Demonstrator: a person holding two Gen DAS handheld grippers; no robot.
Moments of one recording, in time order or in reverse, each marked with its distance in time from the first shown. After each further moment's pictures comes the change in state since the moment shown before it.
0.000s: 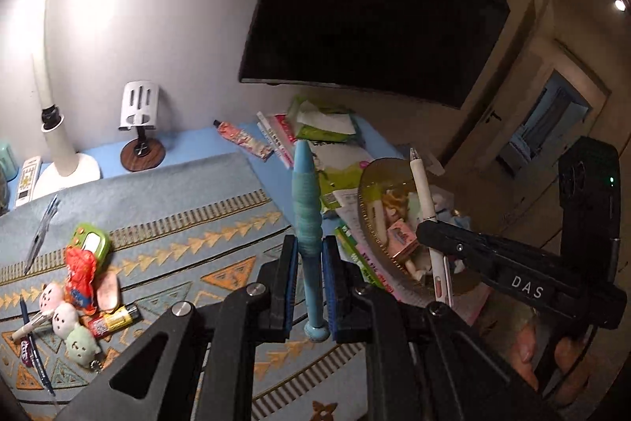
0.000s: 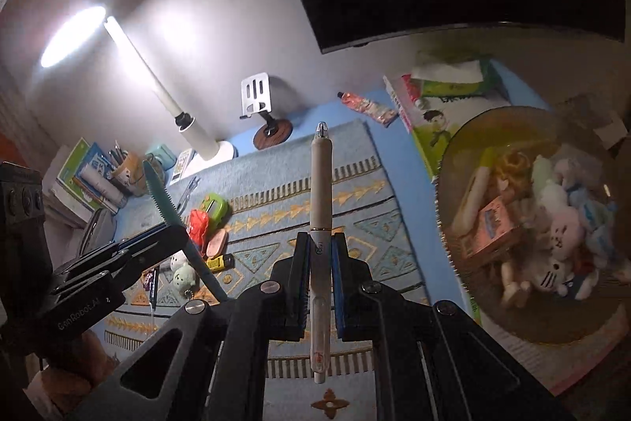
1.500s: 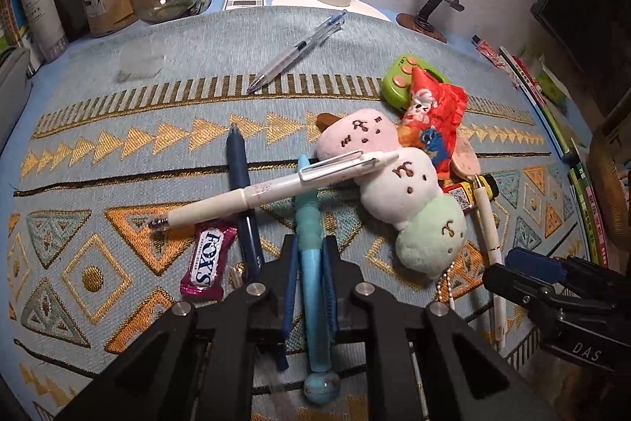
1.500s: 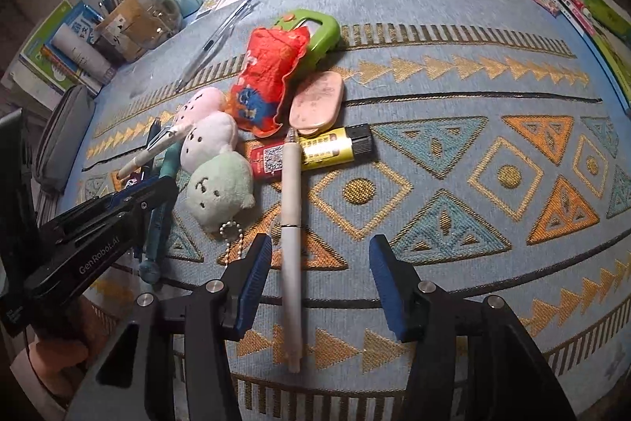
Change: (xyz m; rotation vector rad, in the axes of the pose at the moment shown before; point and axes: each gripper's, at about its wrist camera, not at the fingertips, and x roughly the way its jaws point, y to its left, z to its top) left arm -0.023 0.313 -0.158 -0.305 0.213 0.384; right arm 0.194 0.174 -0.127 -0.159 0.391 0.019
